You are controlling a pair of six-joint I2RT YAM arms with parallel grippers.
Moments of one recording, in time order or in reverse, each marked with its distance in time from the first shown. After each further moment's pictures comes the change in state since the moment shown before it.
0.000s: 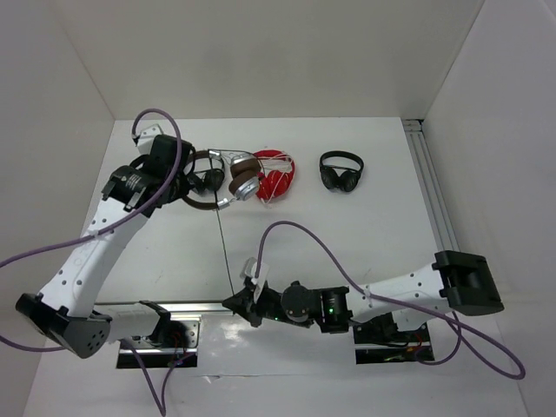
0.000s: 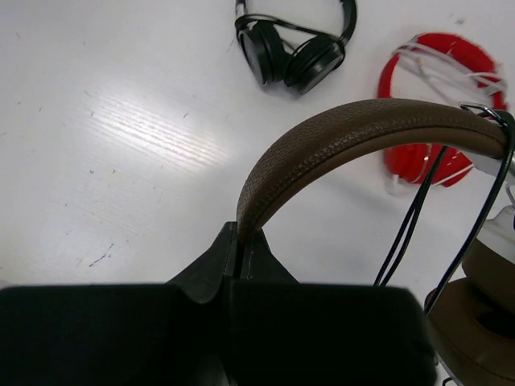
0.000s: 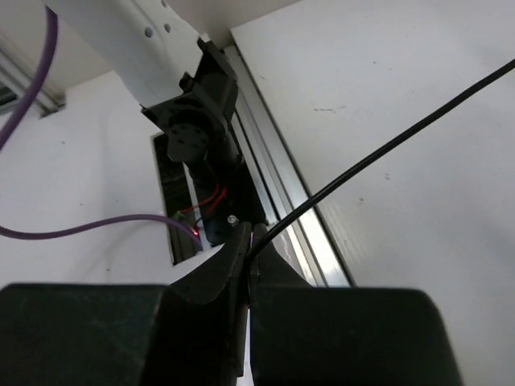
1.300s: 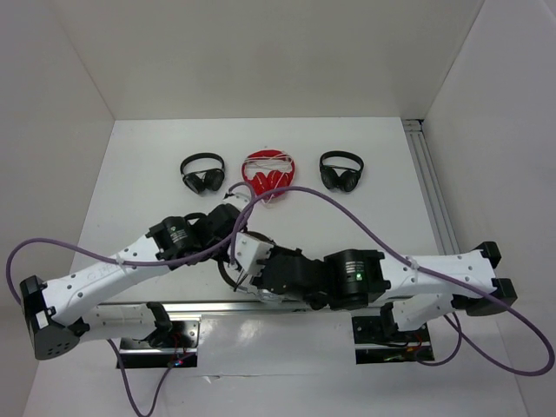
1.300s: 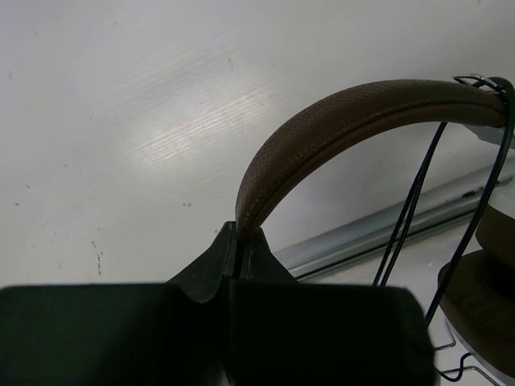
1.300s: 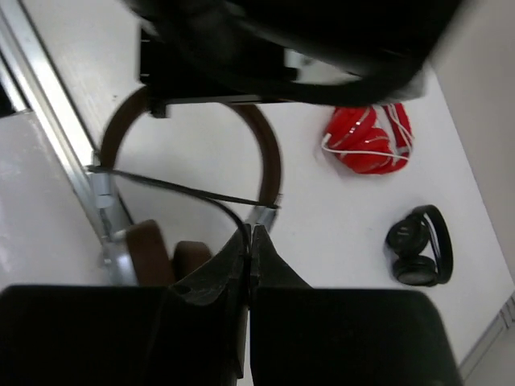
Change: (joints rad) left arm -0.526 -0.086 -0.387 0.119 0.148 0.343; right arm 0.023 -0.021 0.763 -1.316 0.400 -0.374
